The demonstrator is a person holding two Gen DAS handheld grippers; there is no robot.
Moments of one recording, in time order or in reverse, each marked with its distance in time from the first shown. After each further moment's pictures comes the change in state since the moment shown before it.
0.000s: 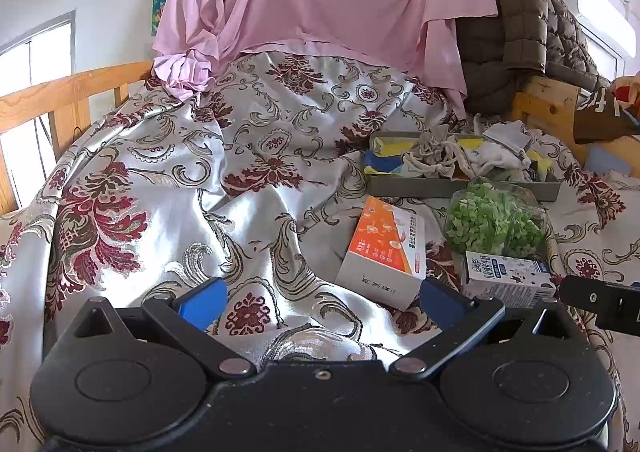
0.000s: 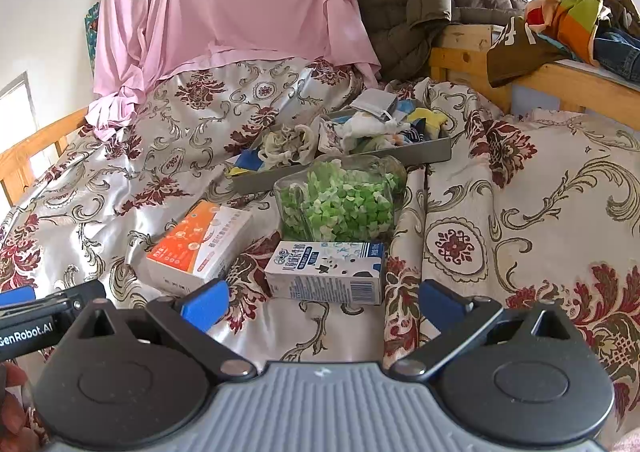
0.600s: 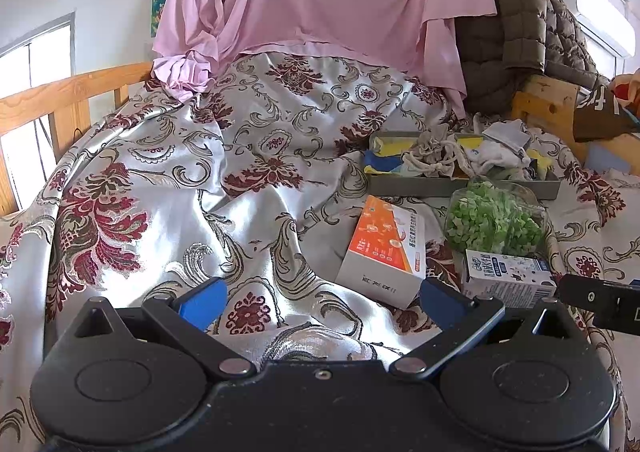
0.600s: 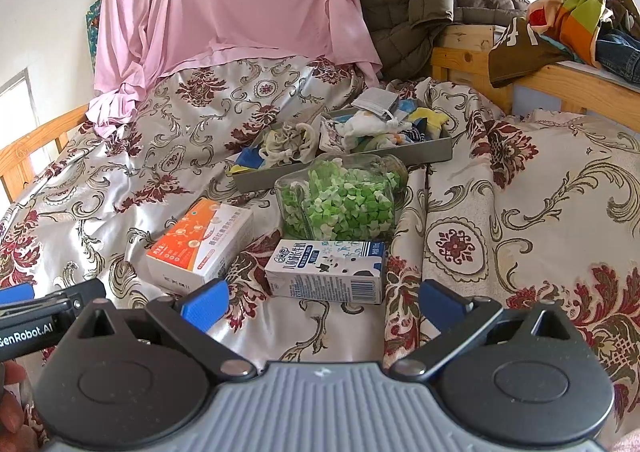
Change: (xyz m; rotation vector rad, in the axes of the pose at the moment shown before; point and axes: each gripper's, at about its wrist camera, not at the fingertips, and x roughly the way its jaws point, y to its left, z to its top) left arm 0.000 -0.001 -0.001 0.001 -0.004 0.001; right arm 0.001 -0.001 -0.001 -0.008 0.002 0.001
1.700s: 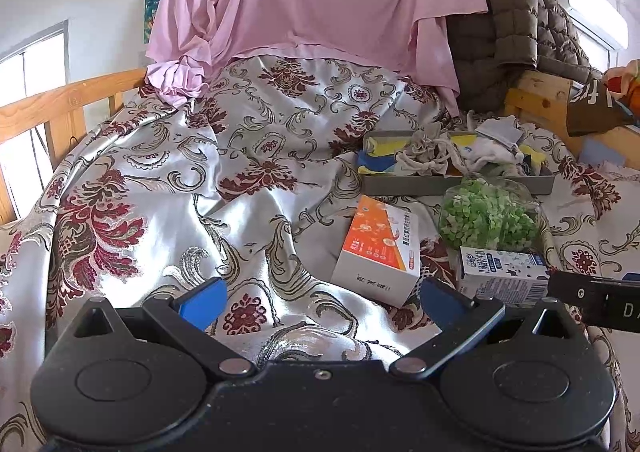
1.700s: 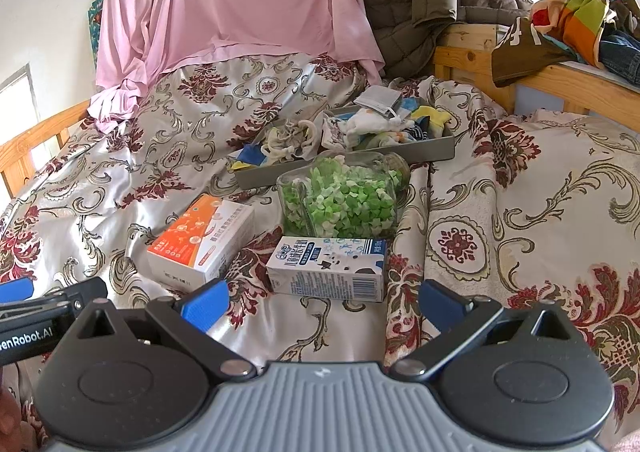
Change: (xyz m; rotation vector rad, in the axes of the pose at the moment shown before) left arm -0.005 -0.003 0.001 0.027 -0.007 -0.012; right arm 0.001 0.002 -0.001 -0.002 0.003 -0.001
